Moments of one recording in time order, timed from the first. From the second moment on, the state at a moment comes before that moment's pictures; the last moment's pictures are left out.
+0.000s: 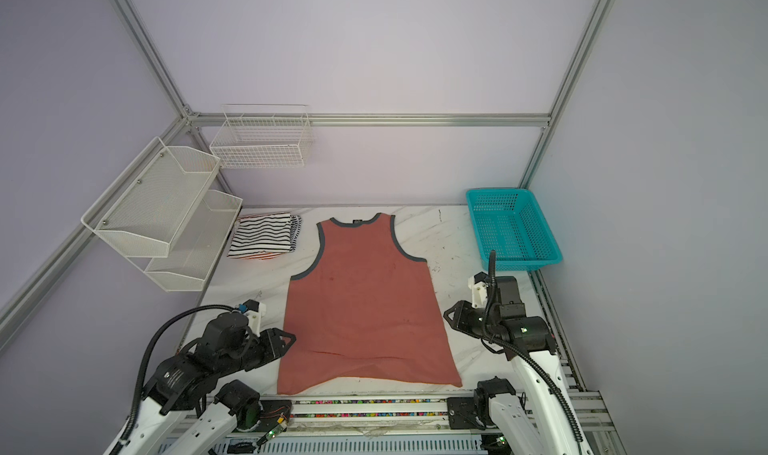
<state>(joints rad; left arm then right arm) -0.46 0.54 0.67 -0.98 0.14 -0.83 0.12 0.76 0.78 -0.98 -0.45 0.50</state>
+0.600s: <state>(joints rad) -0.35 1.81 1.42 -0.67 0.17 -0.47 0.50 1.50 0.80 -0.45 -0.35 0.62</state>
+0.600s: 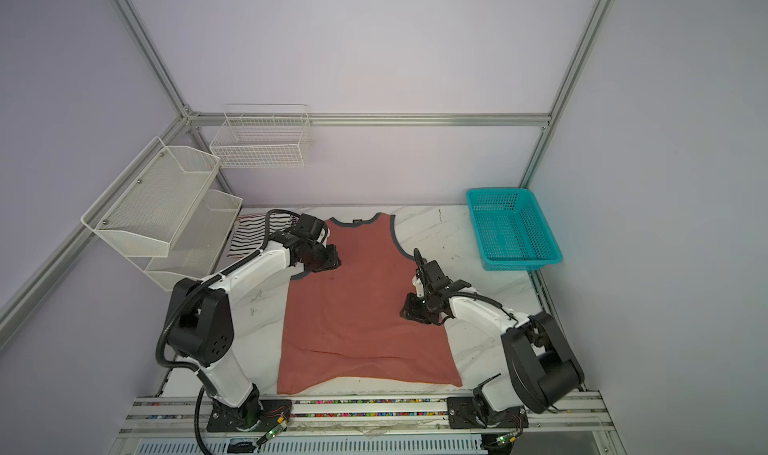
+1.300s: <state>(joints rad) -0.25 2.08 1.48 -0.60 0.27 -0.41 0.45 1.74 0.98 -0.41 -0.28 0.59</state>
